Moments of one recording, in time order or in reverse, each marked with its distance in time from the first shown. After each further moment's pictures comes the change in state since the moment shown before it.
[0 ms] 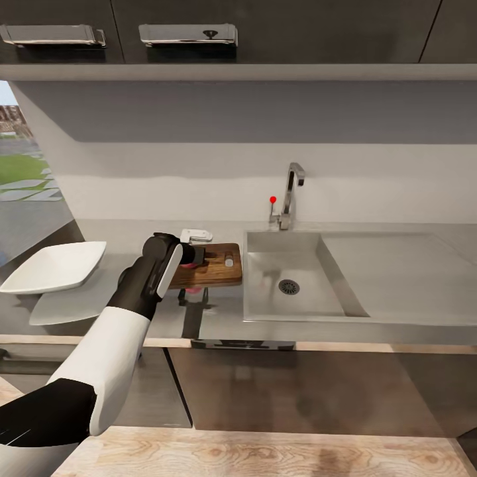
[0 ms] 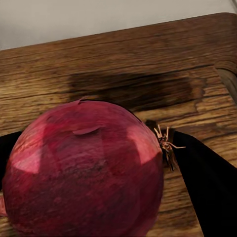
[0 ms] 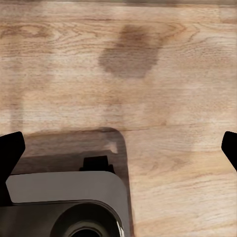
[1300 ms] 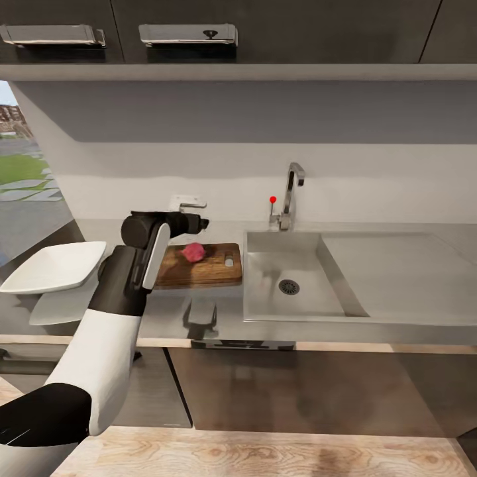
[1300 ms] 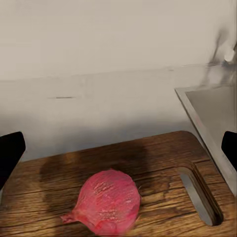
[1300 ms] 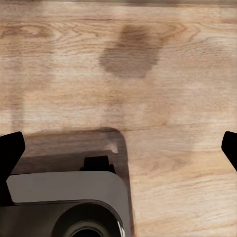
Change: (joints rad) left arm 0.000 0.003 0.001 -0.318 -0.005 0.007 0.002; right arm 0.000 0.001 0.000 0.000 0.000 0.000 0.000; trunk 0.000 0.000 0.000
